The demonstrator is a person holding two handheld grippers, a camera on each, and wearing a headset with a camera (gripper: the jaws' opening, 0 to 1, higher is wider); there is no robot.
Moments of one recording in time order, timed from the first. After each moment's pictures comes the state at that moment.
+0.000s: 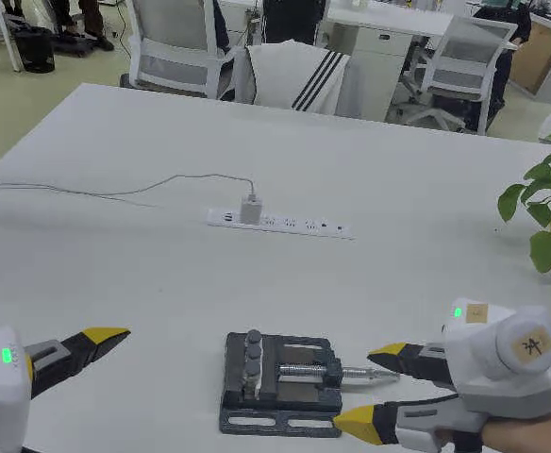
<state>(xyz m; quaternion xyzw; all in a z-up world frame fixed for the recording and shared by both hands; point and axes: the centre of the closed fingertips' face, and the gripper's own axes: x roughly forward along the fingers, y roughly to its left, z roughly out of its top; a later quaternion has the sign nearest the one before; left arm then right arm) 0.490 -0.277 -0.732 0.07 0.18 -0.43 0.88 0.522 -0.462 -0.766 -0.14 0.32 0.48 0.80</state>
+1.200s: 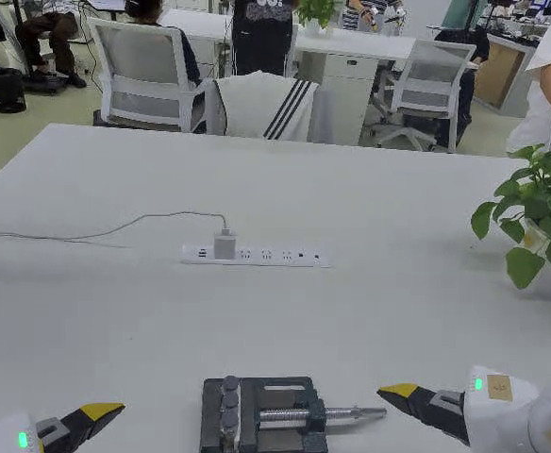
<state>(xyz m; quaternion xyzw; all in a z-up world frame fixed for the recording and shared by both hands) 0.501 -0.294 -0.771 0.08 0.22 -0.45 0.86 0.525 -0.471 -0.766 -0.12 0.28 0.49 0.82</state>
